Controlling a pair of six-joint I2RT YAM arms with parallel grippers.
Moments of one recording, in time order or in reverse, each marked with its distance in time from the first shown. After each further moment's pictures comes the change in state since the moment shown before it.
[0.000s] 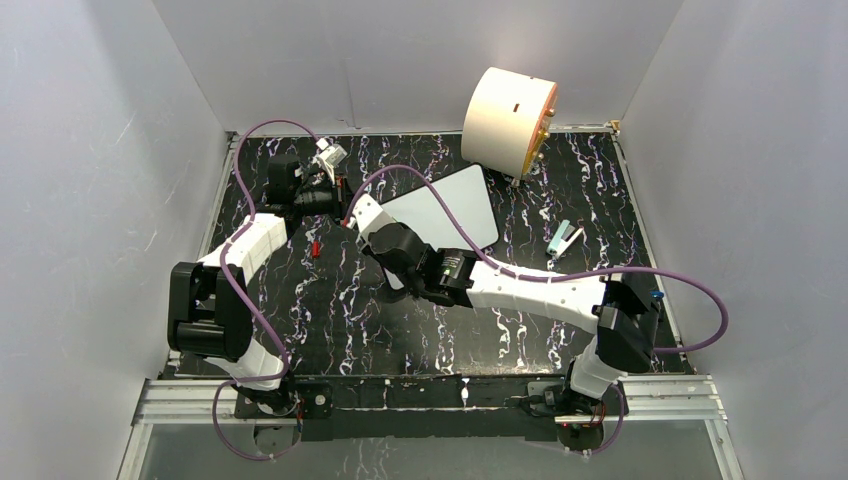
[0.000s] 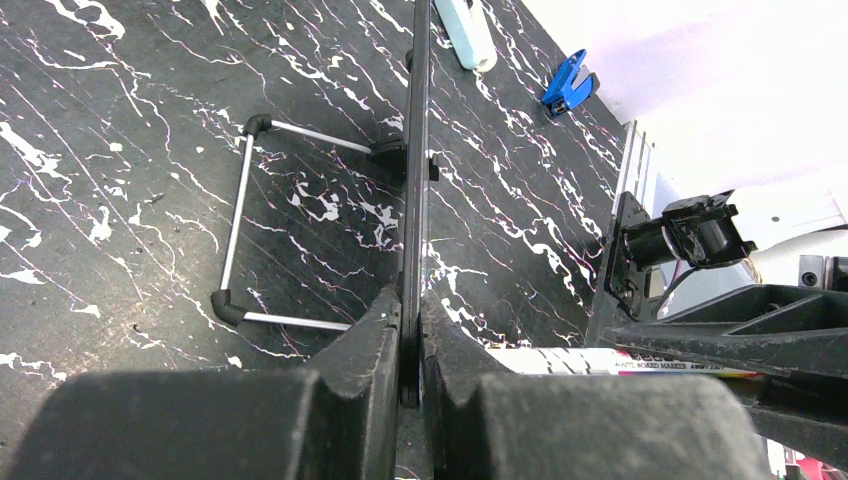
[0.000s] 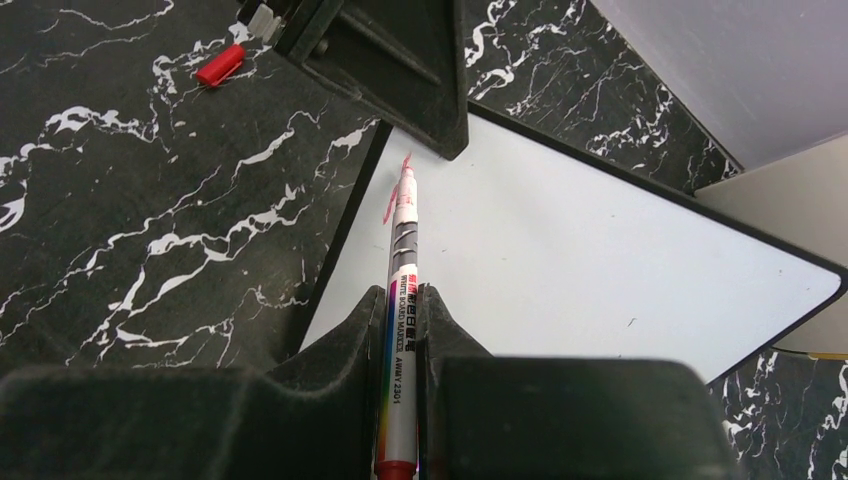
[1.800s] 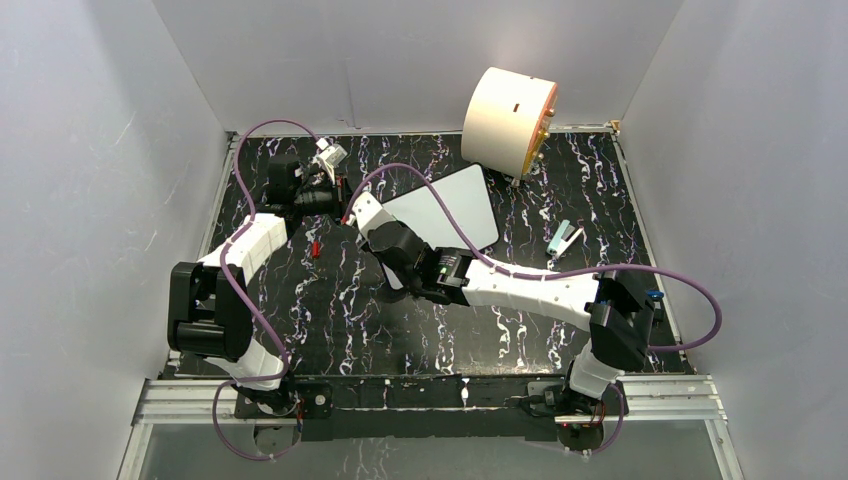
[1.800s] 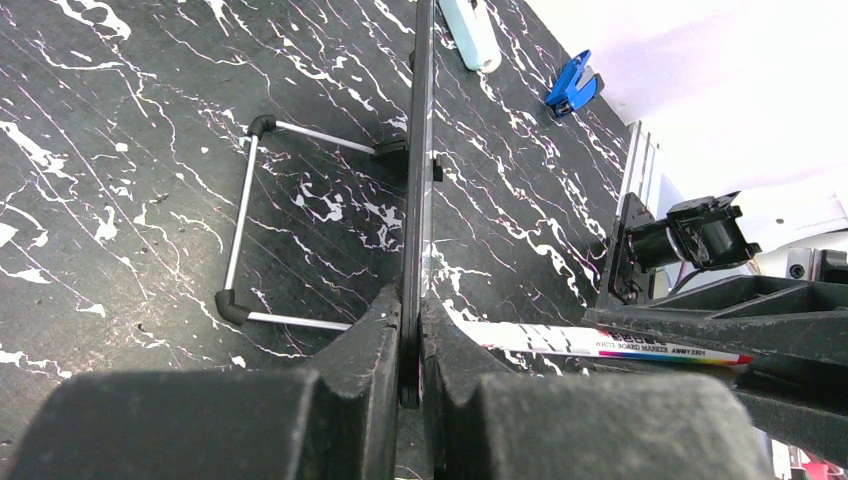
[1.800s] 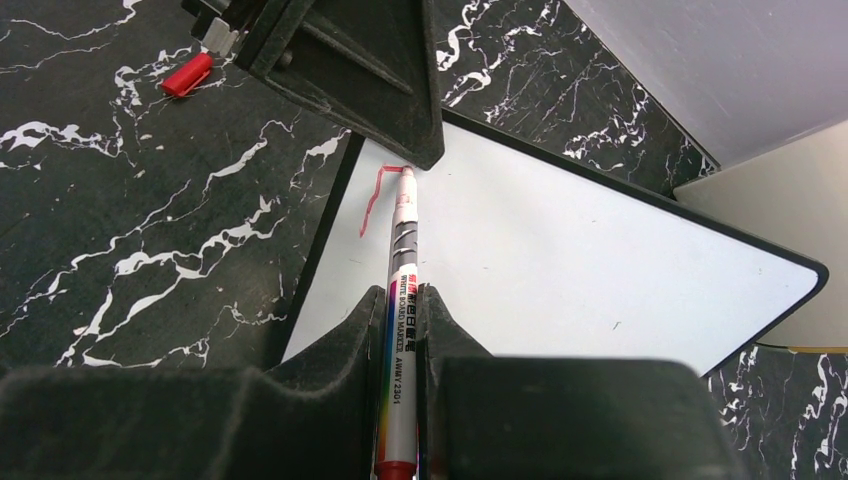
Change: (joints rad) left arm -0.001 0.000 0.000 0.000 -0.007 0.003; right arm -0.017 0.026 0.000 0.043 0.037 -0.021
